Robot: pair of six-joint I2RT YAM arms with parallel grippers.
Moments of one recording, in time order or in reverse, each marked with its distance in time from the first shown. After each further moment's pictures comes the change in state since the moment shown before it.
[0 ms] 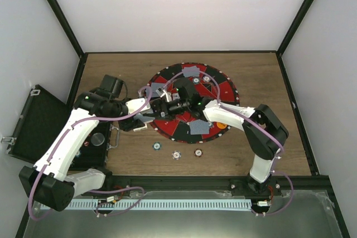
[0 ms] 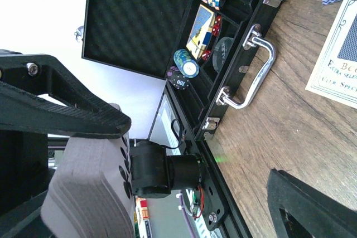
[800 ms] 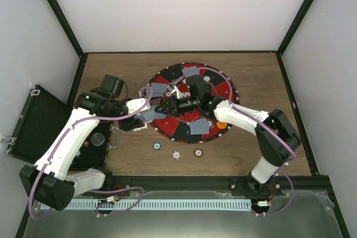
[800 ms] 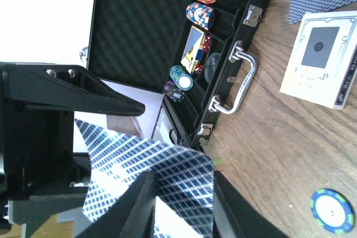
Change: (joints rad) left arm -0.003 0.008 0.000 0.001 -0.015 -0.007; right arm -0.069 -0.116 -0.085 -0.010 0.000 0.005
